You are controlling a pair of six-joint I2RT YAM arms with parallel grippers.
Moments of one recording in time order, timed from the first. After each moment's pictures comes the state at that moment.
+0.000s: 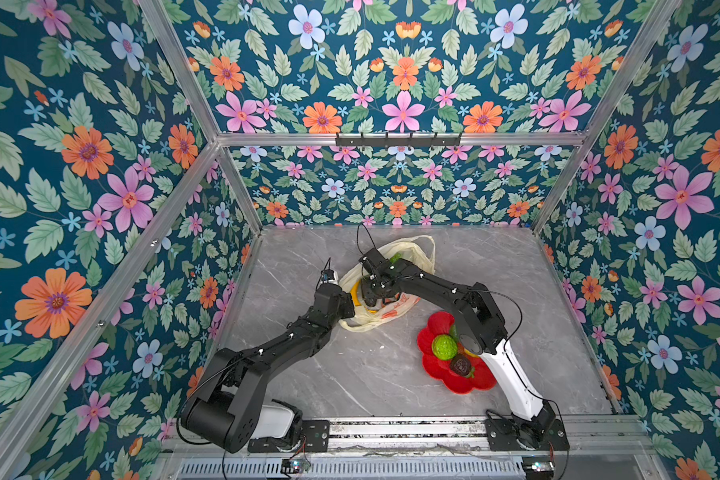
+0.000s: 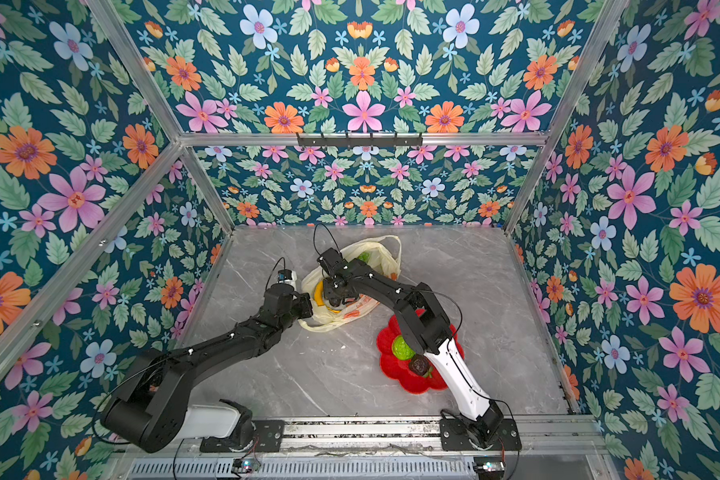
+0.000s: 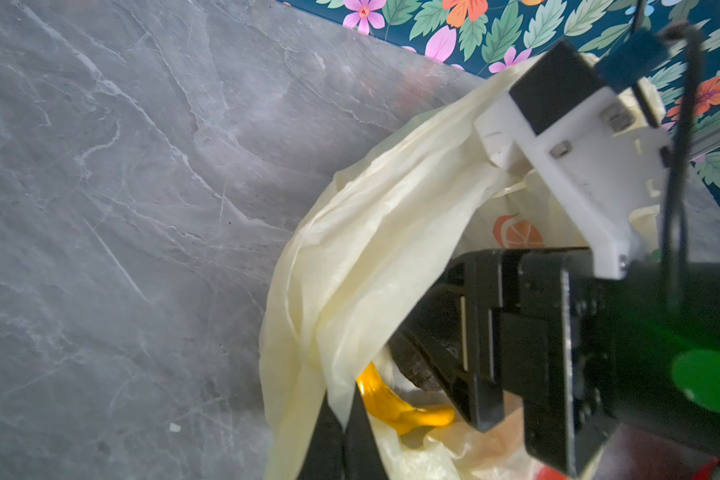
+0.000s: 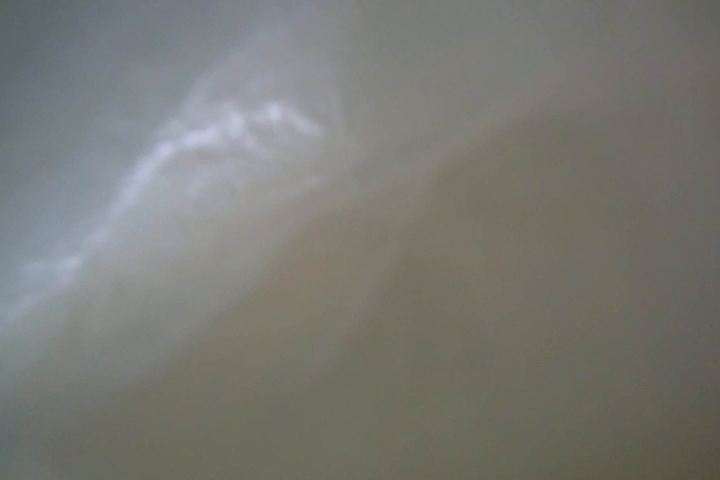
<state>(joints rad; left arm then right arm) -0.45 1.37 0.58 0.21 -0.13 -0.47 0.78 2.40 2.06 -0.72 0.04 0.57</state>
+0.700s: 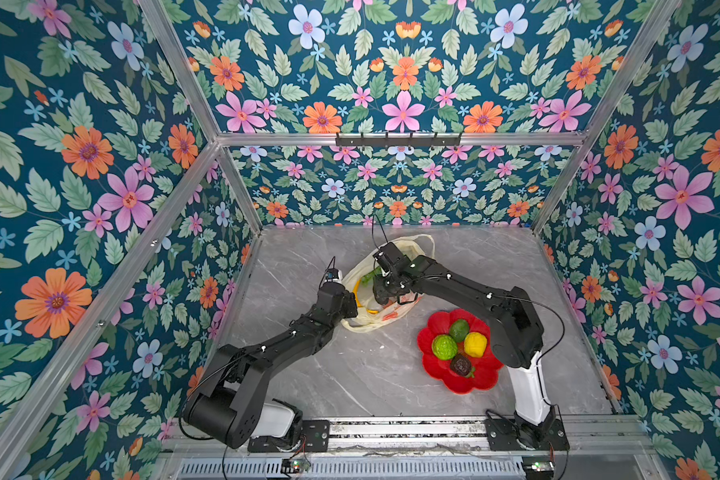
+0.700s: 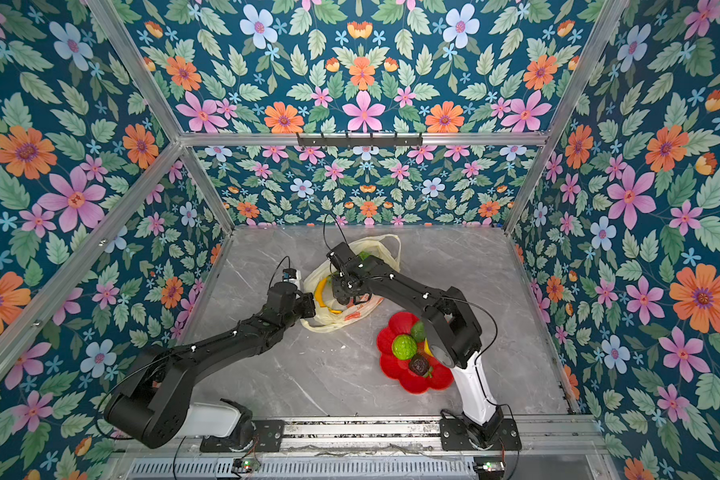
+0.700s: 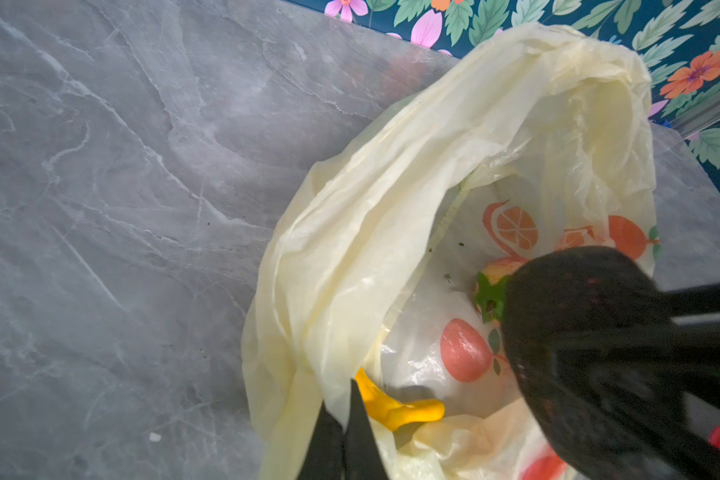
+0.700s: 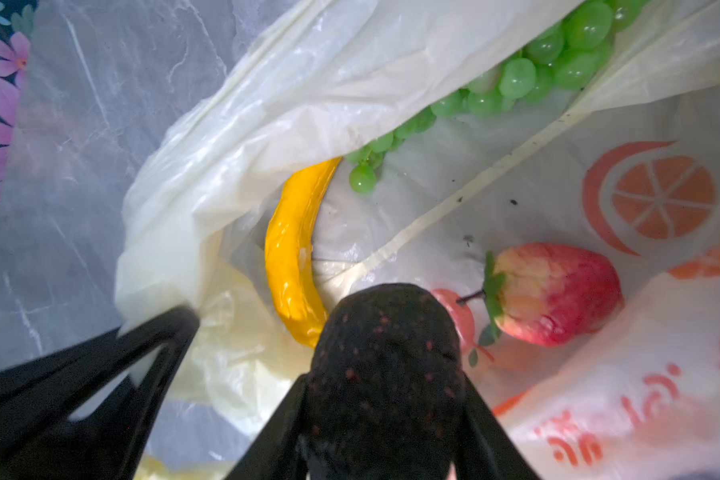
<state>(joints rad) -0.47 1.39 0.60 0.19 -0.12 -0.44 0.78 2.03 1.74 -0.70 0.03 0.52</state>
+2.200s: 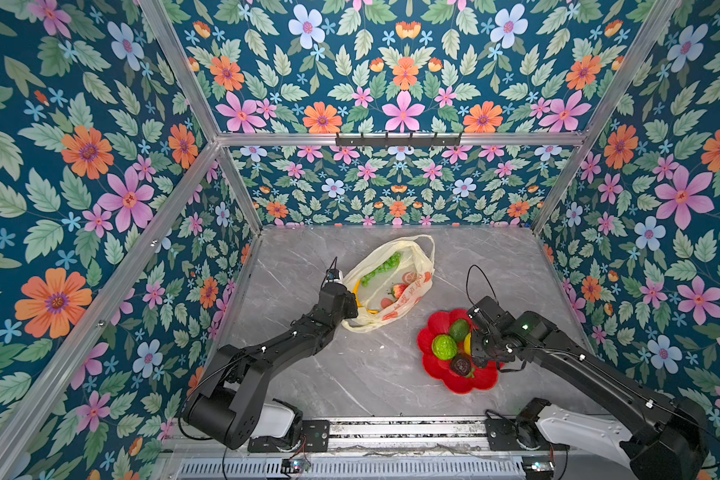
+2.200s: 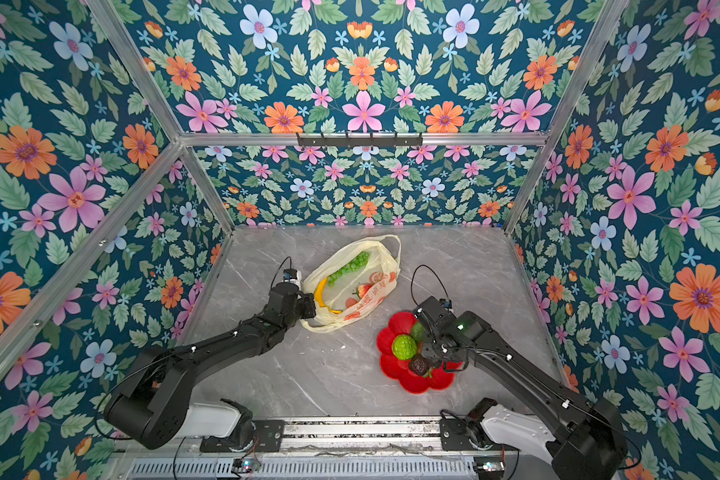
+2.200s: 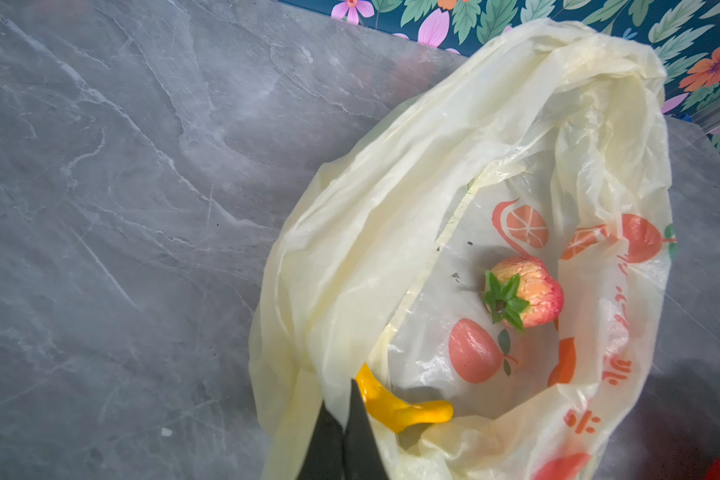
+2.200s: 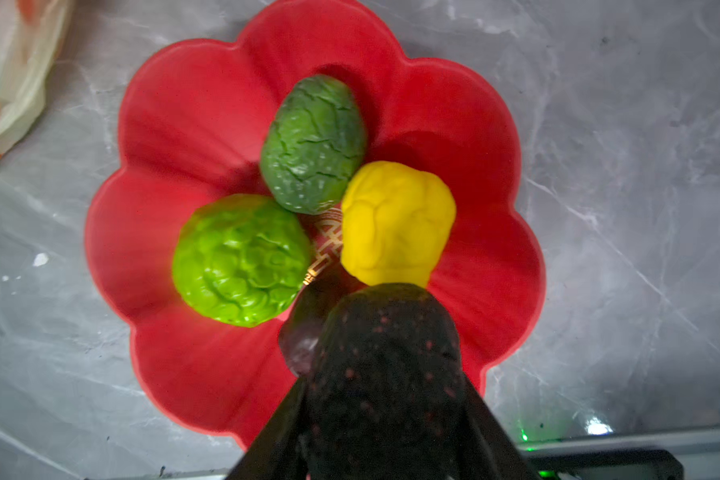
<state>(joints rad) -0.48 1.39 0.60 0.18 -0.16 -0.44 0.64 1.07 0.85 -1.10 0.16 0.80</state>
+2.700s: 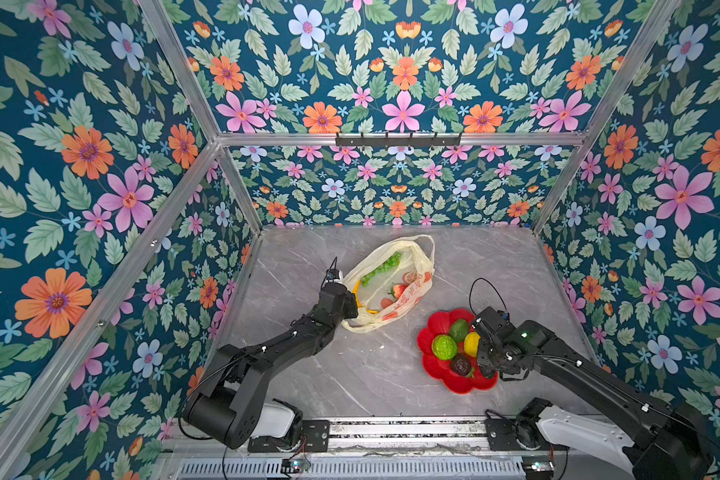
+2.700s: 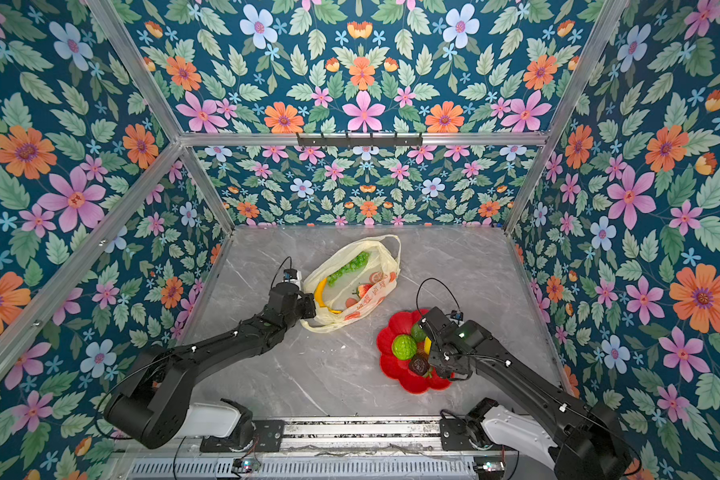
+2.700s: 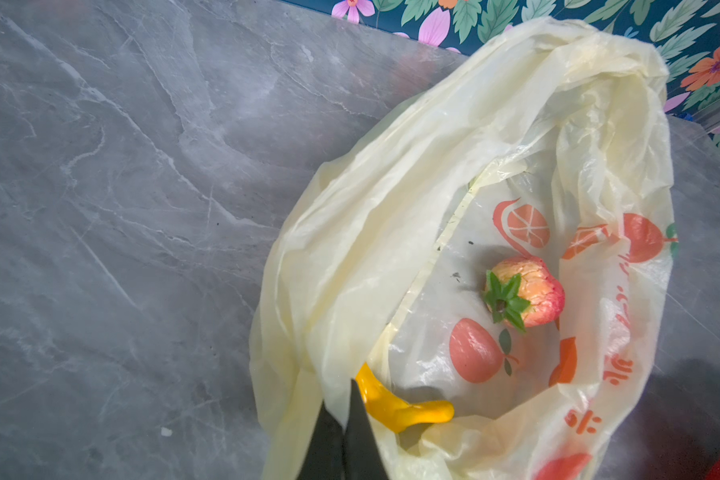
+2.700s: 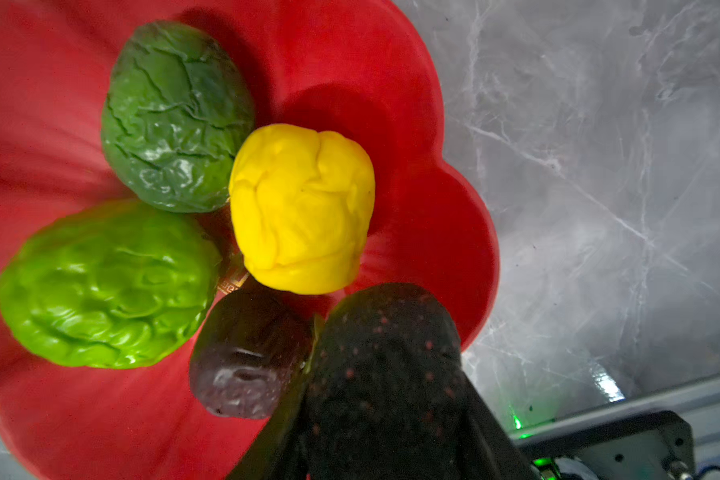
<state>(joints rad) -0.48 1.39 0.60 0.18 -0.16 -0.44 0.62 1.05 0.73 -1.08 0.19 0.90</state>
